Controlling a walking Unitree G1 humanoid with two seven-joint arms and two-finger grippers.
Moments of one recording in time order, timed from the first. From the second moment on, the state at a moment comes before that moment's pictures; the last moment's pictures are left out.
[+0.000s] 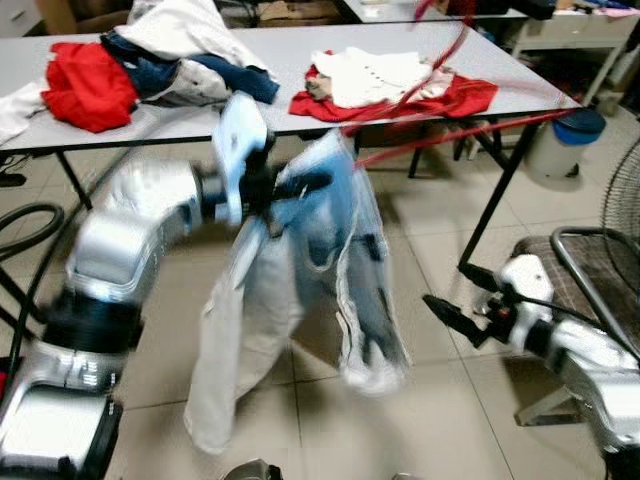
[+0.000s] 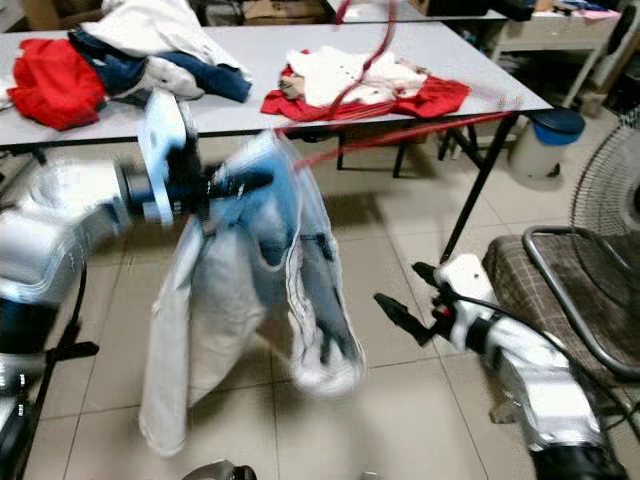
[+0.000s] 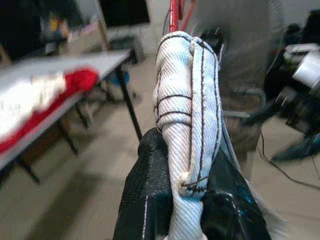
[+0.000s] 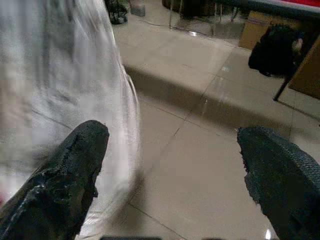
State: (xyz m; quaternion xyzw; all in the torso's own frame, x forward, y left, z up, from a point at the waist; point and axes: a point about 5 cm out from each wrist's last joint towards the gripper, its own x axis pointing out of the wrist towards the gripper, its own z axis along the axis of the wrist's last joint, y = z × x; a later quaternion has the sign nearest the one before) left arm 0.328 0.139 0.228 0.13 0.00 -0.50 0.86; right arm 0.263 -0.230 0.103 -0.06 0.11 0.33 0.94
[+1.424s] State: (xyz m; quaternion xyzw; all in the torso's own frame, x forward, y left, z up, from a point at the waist) left arm 0.314 0.126 0.281 0.03 -0.09 -0.50 0.86; right arm 0.271 -0.234 0.039 -0.07 0.29 0.28 0.91
